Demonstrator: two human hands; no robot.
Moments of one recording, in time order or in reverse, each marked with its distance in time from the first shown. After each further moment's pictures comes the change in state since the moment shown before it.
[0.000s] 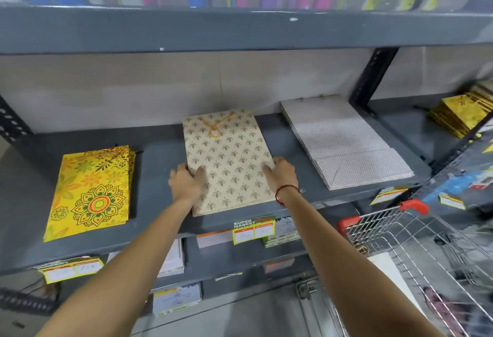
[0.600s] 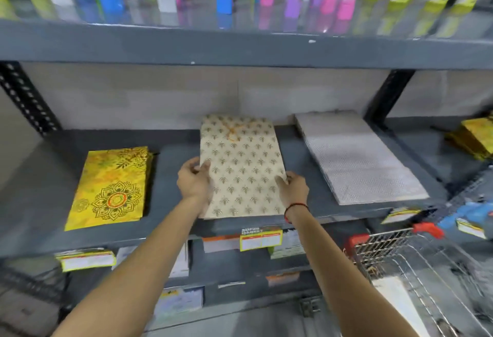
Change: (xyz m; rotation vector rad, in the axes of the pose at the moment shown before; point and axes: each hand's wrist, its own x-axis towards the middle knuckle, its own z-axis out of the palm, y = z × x) left_hand -0.015 0.020 -0.006 -0.553 0.160 -0.087; right_hand -0.020 0.004 -0.008 0.338 0.081 0.061
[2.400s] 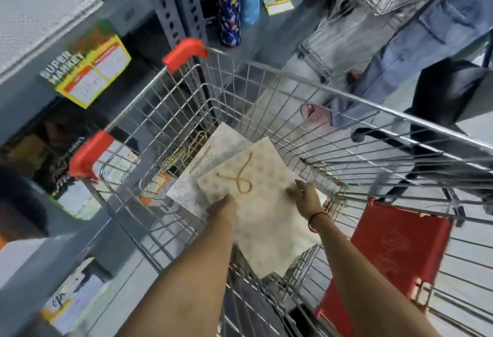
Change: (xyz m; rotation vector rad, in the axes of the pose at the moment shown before) left_hand -0.387 -0.360 0.323 0.963 -0.701 -0.795; right_hand -0.121 0.548 -0.297 -0.123 0.140 0.767
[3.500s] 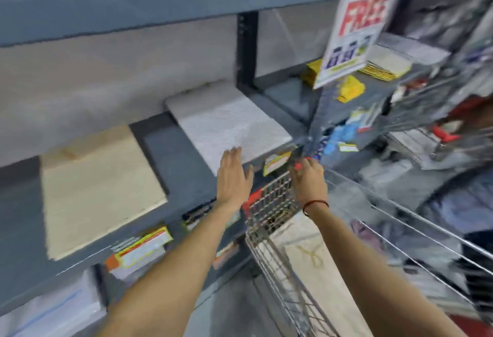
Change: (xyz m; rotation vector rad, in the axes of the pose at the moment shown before) left_hand -0.195 0.074 -0.324 0.287 0.662 1.360; right_hand -0.199 -0.362 -0.005 -0.169 0.375 -0.785
